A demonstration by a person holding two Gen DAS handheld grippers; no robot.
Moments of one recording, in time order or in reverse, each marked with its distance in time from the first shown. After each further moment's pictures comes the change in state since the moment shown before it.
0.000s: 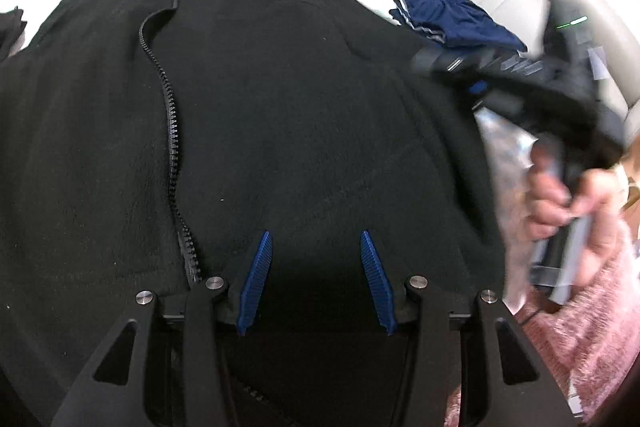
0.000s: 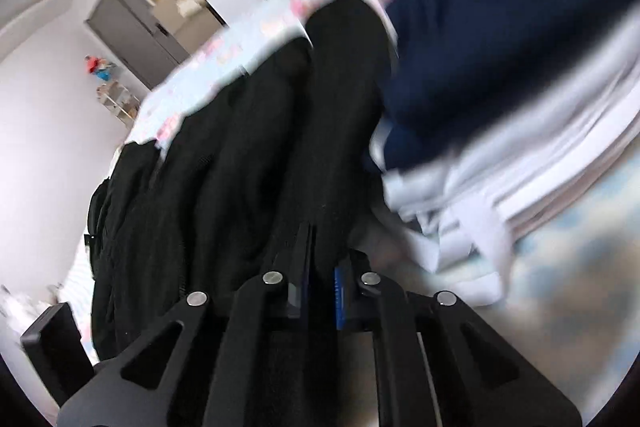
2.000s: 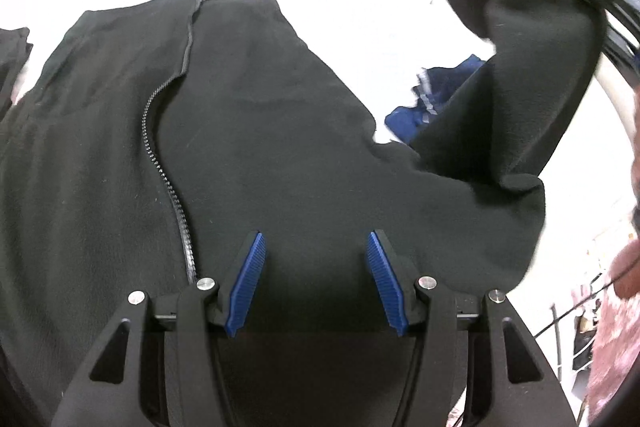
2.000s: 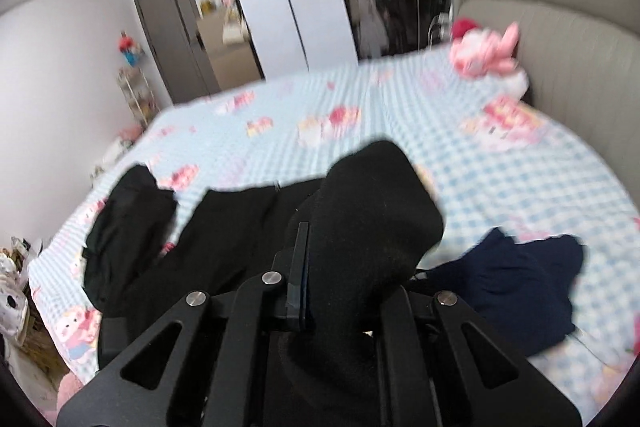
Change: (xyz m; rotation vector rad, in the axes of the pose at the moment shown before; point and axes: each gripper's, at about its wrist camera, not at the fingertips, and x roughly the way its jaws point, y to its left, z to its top) left arm -0.017 -0.006 0.065 -0.102 -0.056 0.009; right arm -0.117 0.067 0.136 -0.270 -0.204 -0.058
